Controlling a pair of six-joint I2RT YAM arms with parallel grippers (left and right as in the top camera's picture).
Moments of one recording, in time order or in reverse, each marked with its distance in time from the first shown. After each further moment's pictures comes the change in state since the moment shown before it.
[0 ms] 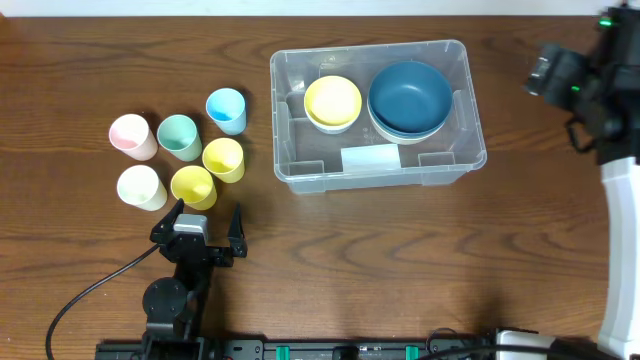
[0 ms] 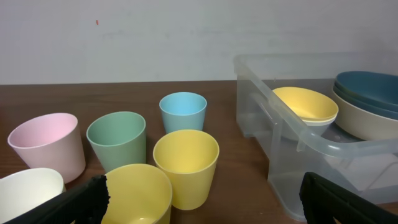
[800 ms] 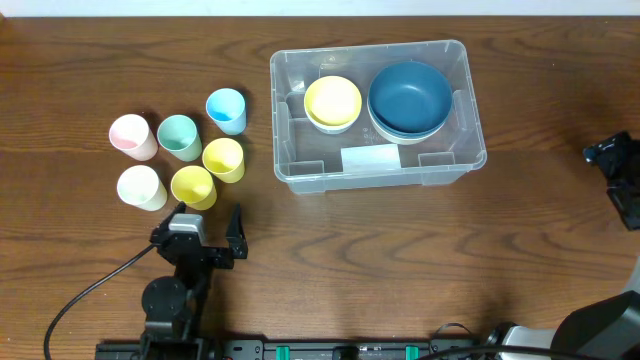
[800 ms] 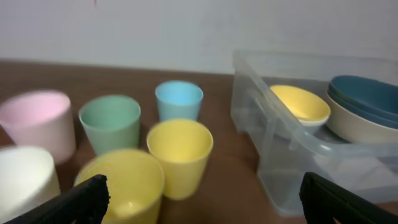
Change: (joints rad) left arm 0.000 0.002 0.037 -0.087 0.007 -0.100; right arm -0.409 0.064 -0.301 -0.104 -0.099 0.331
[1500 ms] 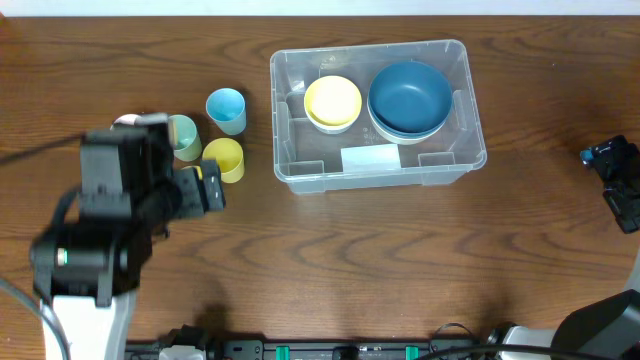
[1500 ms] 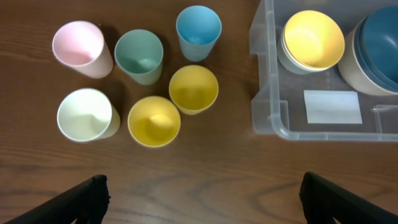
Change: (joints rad) left arm 0.000 1.064 1.323 -1.019 -0.044 -0.055; right arm 0.000 0.000 -0.018 0.000 -0.010 0.016
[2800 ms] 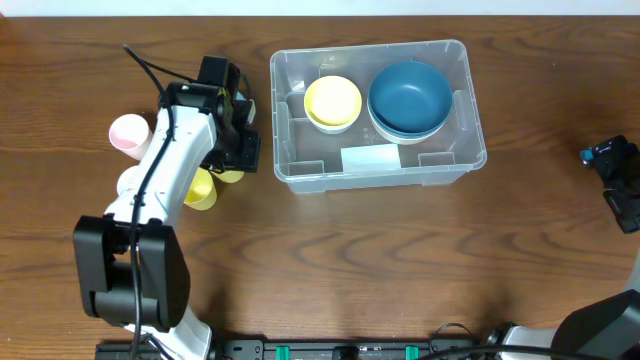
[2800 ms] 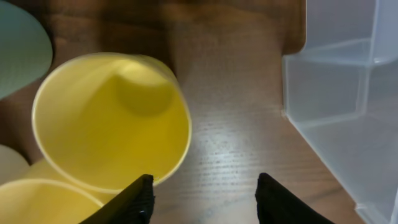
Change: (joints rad) left arm -0.074 0.724 0.047 0.124 0.059 0.154; right arm 0.000 0.000 0.000 0.000 0.000 0.002
